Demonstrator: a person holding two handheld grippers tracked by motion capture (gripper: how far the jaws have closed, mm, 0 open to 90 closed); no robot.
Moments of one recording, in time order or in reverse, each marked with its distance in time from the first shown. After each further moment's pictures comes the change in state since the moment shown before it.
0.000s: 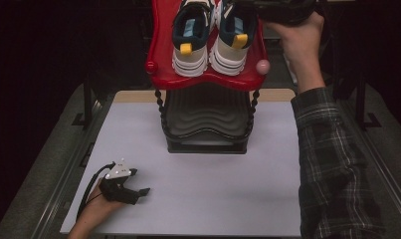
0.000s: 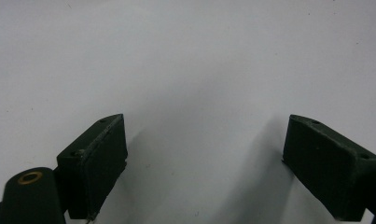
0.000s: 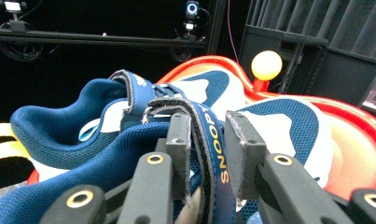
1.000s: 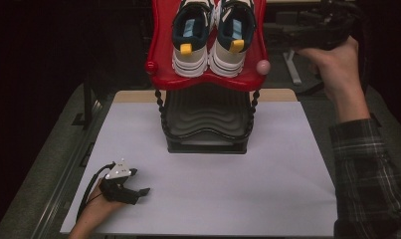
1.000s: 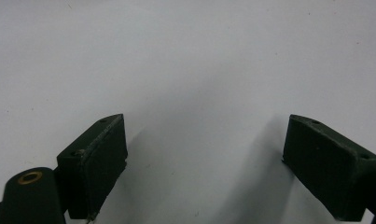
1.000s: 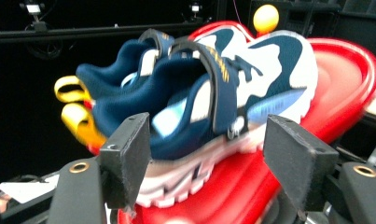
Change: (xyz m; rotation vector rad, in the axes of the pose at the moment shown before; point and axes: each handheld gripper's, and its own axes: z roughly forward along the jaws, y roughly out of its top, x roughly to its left) left arm 0.000 0.000 0.000 -0.002 0.002 0.000; right arm 0.008 -0.028 -0.068 0.063 0.035 0.119
